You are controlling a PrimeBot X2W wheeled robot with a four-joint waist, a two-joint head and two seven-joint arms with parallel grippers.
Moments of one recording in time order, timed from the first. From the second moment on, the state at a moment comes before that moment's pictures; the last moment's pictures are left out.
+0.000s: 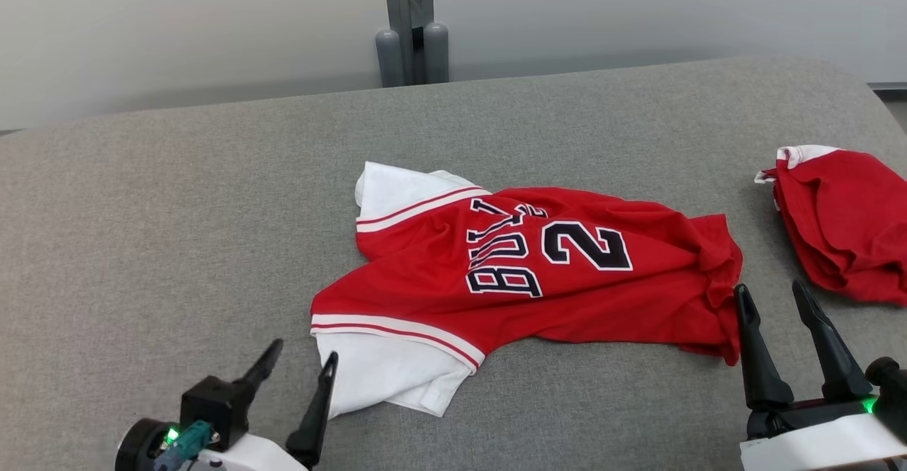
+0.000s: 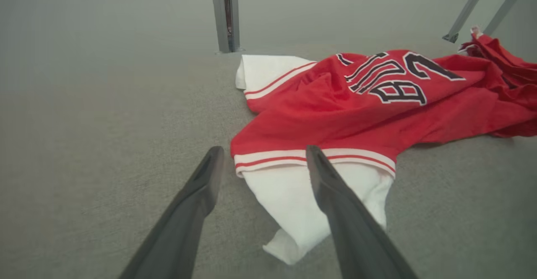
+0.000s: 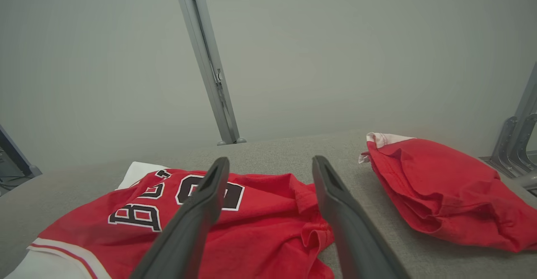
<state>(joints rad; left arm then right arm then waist) -0.01 0.44 -0.52 -0.09 -0.52 0.23 0.00 0.09 -0.05 -0.02 -0.12 0.26 0.13 -0.11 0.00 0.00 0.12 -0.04</state>
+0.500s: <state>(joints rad) 0.01 0.45 -0.58 -0.01 -0.56 0.17 0.07 0.07 -0.05 -0.04 -0.05 0.25 0.13 -0.12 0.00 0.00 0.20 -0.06</state>
